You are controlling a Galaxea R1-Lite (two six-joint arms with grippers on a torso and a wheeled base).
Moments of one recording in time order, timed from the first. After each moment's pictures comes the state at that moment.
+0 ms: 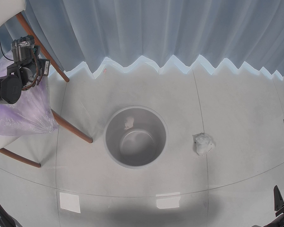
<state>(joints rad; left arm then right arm) -0.05 1.83 -1.41 -0.43 0.50 0.32 0.00 0.02 -0.02 0.00 -0.01 0.00</state>
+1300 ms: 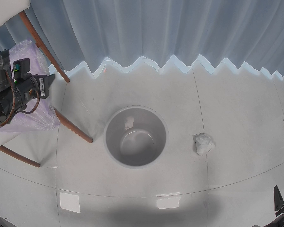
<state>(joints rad) -0.21 1.44 -0.94 -0.43 0.25 0.10 0.00 0.02 -0.02 0.00 -0.01 0.00</state>
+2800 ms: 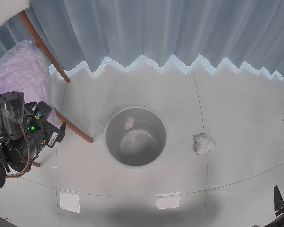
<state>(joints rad) -0.45 1.40 -0.62 -0.55 0.61 0.57 0.00 0.02 -0.02 0.00 -0.01 0.00</state>
